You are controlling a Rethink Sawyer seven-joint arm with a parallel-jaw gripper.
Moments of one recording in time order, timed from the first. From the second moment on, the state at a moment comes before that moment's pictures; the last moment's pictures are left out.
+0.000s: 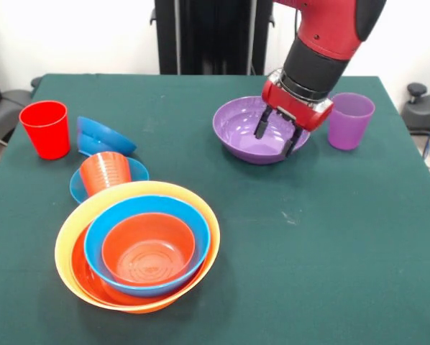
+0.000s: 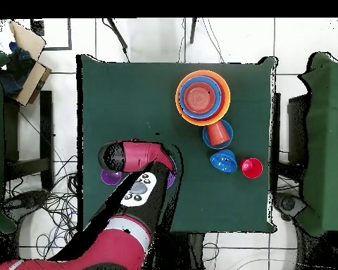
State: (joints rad) arm 0.21 -0.36 -0.35 1.56 0.11 0.44 2.39
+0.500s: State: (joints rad) arm 0.16 -0.36 -0.35 1.59 0.12 0.42 2.39
